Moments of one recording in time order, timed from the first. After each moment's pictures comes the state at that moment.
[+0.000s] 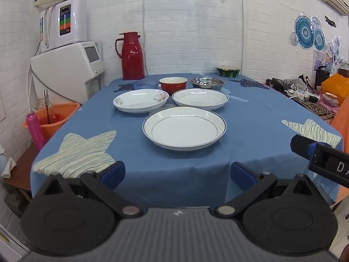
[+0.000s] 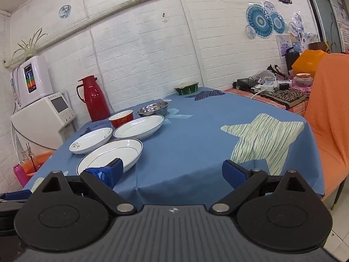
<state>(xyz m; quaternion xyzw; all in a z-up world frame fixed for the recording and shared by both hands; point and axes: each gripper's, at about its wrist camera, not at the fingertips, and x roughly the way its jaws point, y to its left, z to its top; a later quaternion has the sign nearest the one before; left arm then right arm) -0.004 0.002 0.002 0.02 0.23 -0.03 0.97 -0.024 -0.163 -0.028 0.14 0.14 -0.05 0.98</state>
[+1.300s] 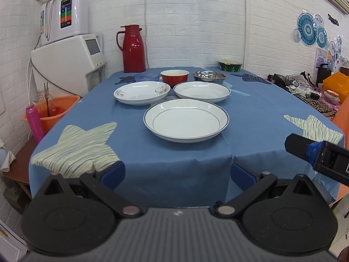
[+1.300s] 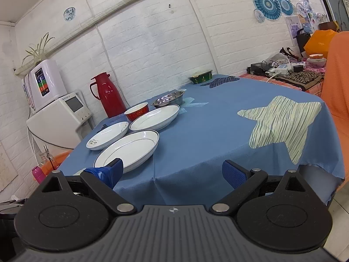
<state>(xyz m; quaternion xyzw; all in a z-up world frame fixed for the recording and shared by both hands) -0.002 0.007 -0.004 0.02 0.25 -0.03 0.97 -0.027 -0.175 -0.032 0.19 0.16 0.01 0.97</state>
